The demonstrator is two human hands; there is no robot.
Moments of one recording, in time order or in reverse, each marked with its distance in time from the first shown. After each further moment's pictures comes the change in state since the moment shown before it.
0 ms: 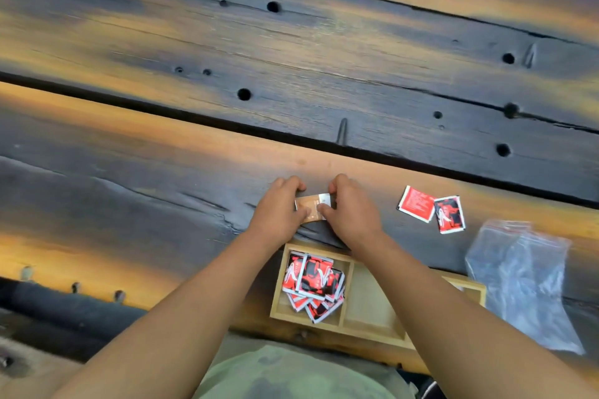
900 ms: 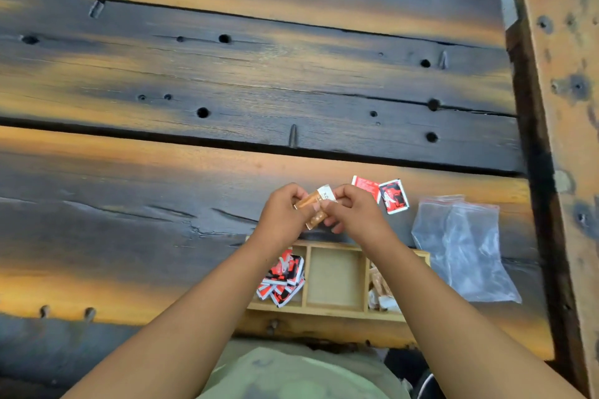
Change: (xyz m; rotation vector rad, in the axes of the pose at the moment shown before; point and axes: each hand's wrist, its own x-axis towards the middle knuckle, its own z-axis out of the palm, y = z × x) left_hand -0.048 0.087 0.023 -0.558 -0.035 -0.031; right_hand -0.068 0.051 -0.061 0.797 0.010 0.140
